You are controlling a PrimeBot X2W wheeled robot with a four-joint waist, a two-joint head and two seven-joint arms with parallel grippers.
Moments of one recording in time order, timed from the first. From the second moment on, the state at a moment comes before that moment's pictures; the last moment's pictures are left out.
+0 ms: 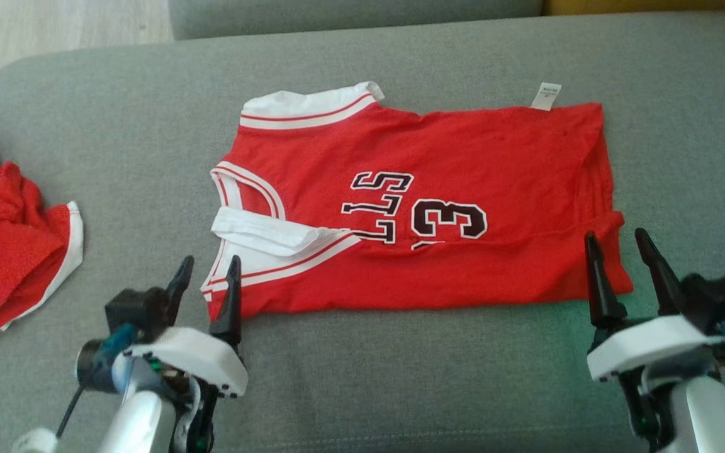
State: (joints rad) left arm -0.07 0.12 -0.25 0.18 -0.27 0.07 -0.12; right arm -0.02 -0.06 -0.02 0.09 0.15 0.13 -0.02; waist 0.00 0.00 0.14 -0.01
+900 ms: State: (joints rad) left arm -0.20 0.09 -0.24 0.48 -0.45 -0.01 0.01; right arm -0.17 -0.05 -0.16 0.45 0.20 0.13 0.20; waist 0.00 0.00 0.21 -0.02
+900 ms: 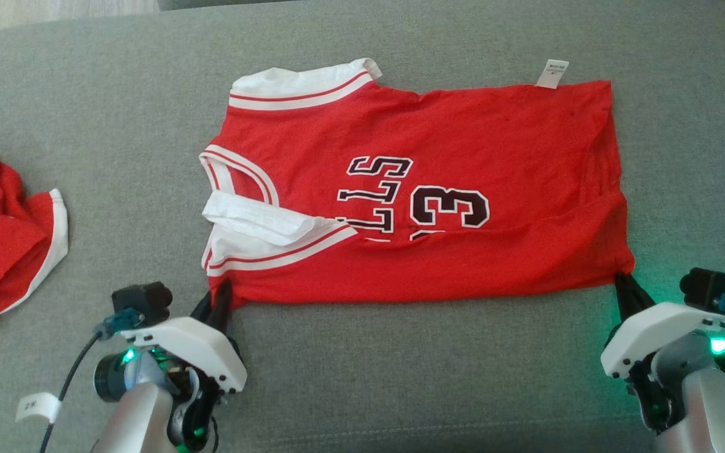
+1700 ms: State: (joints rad) left arm 0.02 0.11 -0.18 0.21 -0.49 0.10 -0.02; right arm -0.01 -0.05 -0.07 0.26 0.26 0.13 0.25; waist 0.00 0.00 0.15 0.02
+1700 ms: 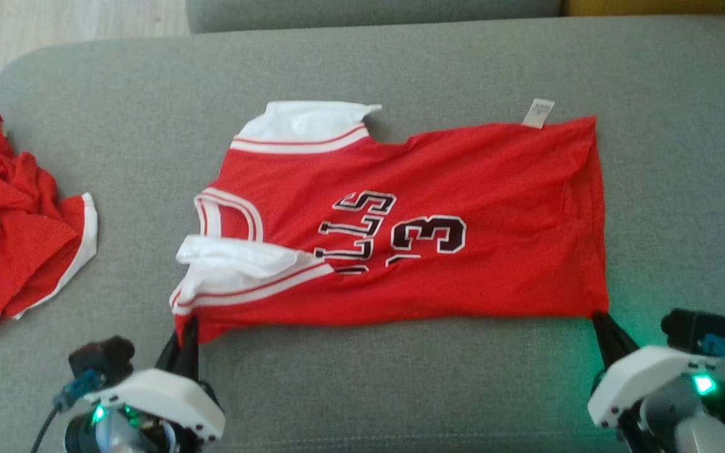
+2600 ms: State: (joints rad) left arm 0.09 0.13 -0.19 0.01 -0.37 0.19 -0.17; right arm 0.03 -0.05 -0.01 -0.01 0.21 0.13 0.03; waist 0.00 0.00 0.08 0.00
